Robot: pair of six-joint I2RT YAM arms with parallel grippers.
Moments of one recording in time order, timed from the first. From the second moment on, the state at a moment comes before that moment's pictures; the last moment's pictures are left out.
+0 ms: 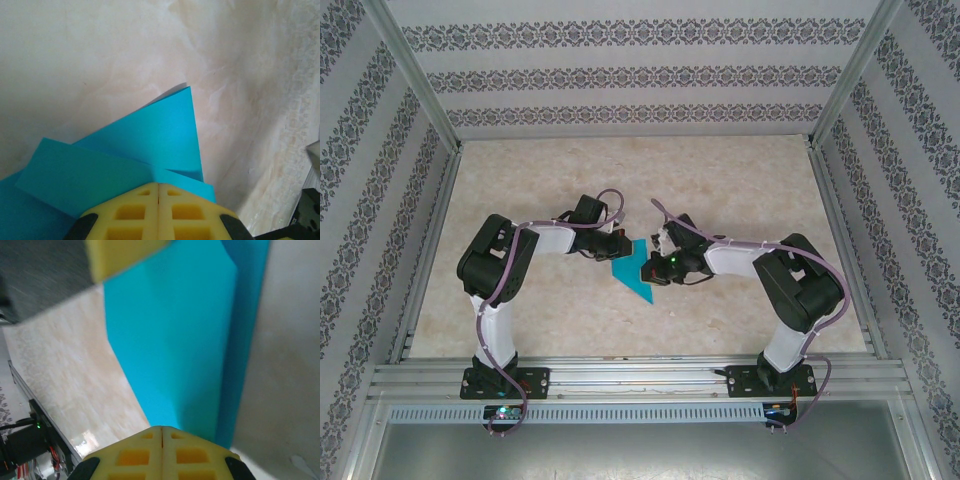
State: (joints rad) left arm -0.41 1.98 1.06 -0.06 0.63 -0.55; right arm 0.59 1.75 0.86 -0.14 -0.63 0.72
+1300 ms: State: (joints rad) left arm -0.41 1.98 1.05 -0.05 0.63 -0.55; right arm 0.62 1.91 0.97 -0.04 -0.52 0.74
